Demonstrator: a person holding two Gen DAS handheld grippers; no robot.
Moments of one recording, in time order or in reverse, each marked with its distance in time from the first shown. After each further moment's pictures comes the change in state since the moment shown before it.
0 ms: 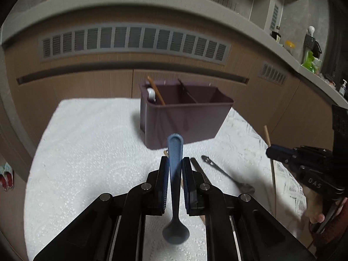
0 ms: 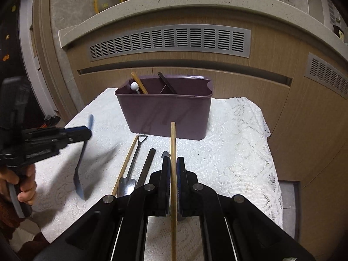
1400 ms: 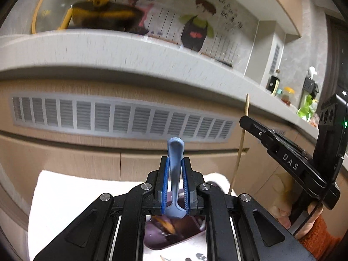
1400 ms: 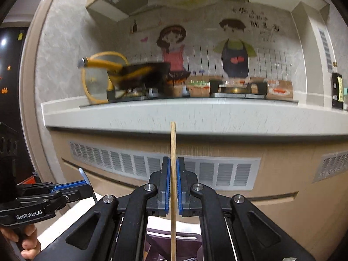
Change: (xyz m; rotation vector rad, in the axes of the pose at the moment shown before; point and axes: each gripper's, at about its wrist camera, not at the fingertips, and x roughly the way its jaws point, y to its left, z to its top) left arm 0.057 0.036 0.161 -0.061 -0.197 -0.091; right arm 0.040 -0.018 0.191 0.011 -0.454 -0.046
